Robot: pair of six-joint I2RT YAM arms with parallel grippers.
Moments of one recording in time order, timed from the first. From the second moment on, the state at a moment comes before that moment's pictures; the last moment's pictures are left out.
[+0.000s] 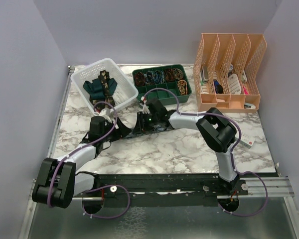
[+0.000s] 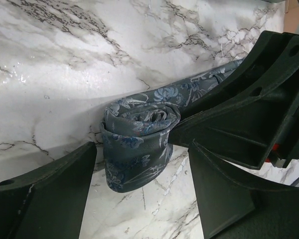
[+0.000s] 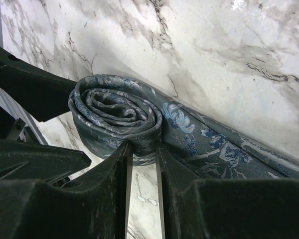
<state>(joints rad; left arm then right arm) -0.20 1.18 0.32 0.25 0.34 -0.63 0.80 2.07 1.28 0.05 -0.42 0.63</state>
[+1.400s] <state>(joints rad) -0.21 1.26 0.49 0.13 0.24 -0.51 0.74 1.98 1.24 0.04 -0.40 0.60</state>
